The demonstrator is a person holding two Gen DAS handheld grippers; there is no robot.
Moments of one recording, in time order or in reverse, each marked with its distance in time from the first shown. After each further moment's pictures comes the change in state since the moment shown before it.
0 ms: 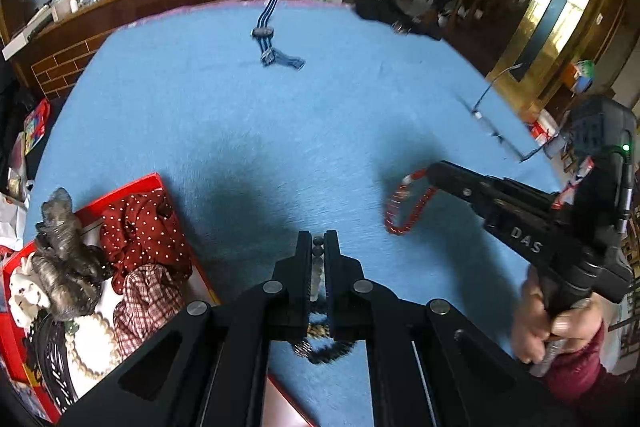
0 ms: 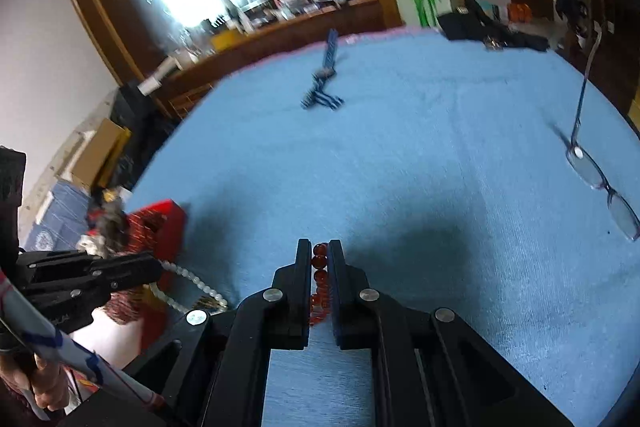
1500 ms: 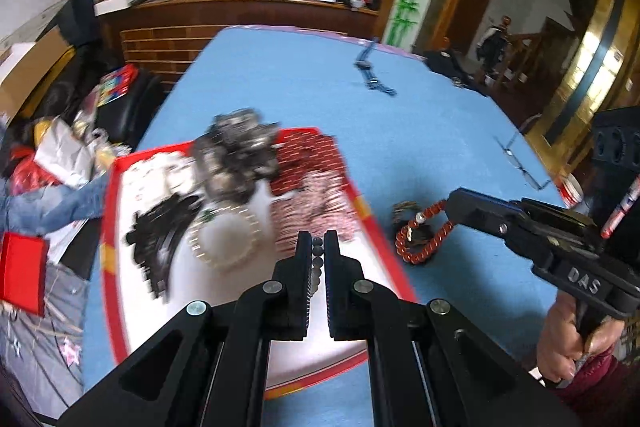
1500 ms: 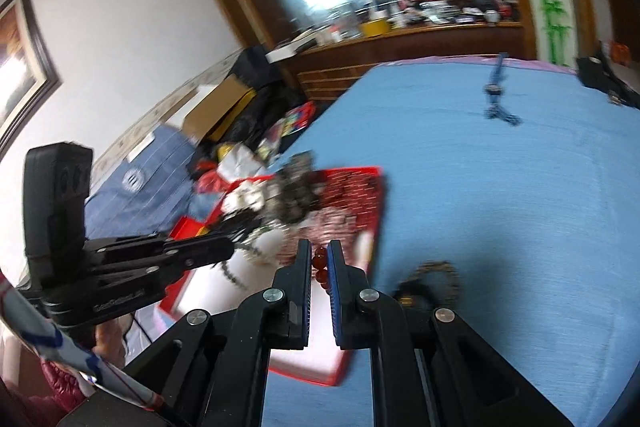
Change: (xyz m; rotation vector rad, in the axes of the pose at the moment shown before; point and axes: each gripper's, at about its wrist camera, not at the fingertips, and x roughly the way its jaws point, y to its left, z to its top) left arm -0.121 0.101 -0.111 -0.218 -0.149 0.137; right arm -0.029 0.164 -0.039 -0.249 0.088 0.336
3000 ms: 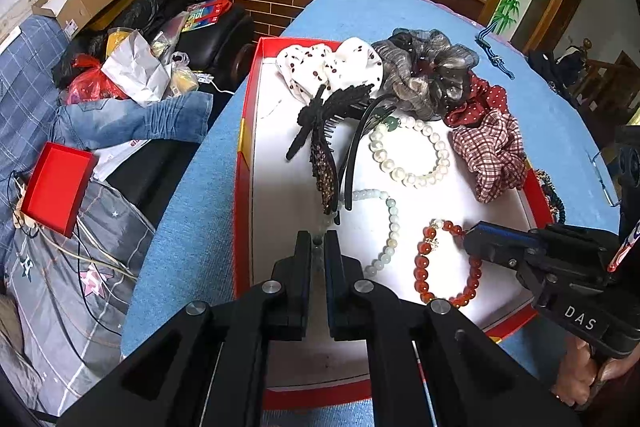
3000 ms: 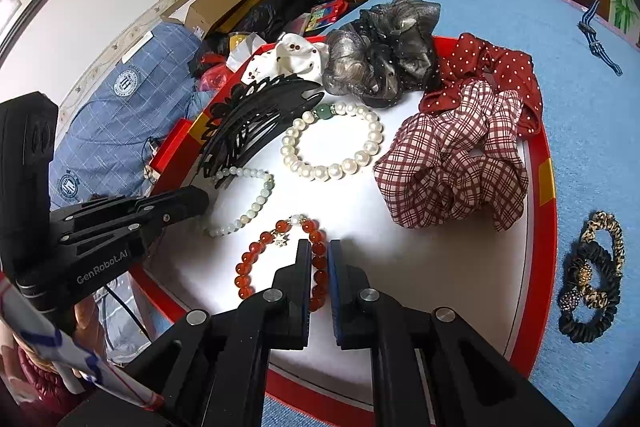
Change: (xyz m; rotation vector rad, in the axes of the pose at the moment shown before) left arm 0.026 0.109 -0.066 -0.196 0.094 0.194; right arm 0.139 0.059 -0.044 -0.072 0.316 -0.012
